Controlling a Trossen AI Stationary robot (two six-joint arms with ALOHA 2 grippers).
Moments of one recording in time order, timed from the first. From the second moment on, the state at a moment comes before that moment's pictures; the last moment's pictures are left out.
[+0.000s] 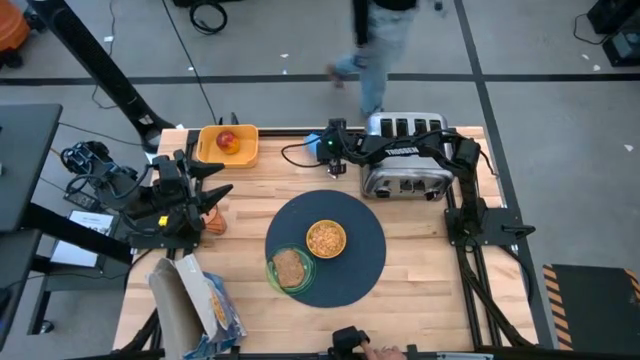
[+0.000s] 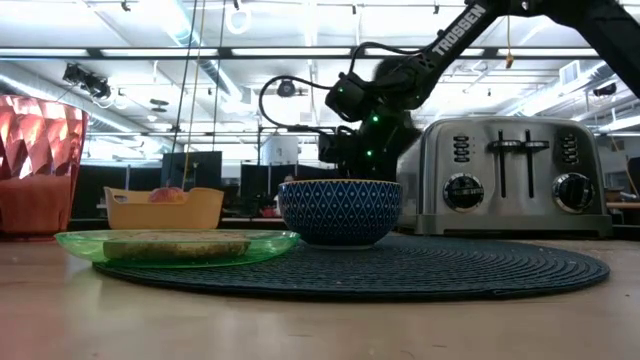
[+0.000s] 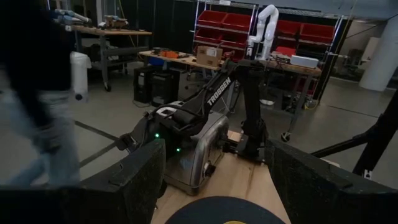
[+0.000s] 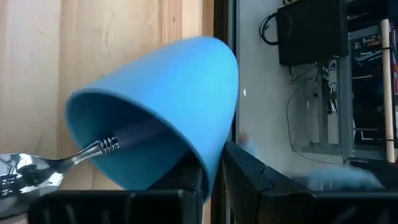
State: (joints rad) left arm -0.65 0.72 1.04 -0.39 -1.06 -0.25; right arm -0.44 2.01 1.33 -0.10 0.39 -0.76
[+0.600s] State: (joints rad) left arm -0.65 0.72 1.04 -0.38 -1.06 -0.25; right arm -0.44 2.01 1.33 -0.17 0.35 -0.70
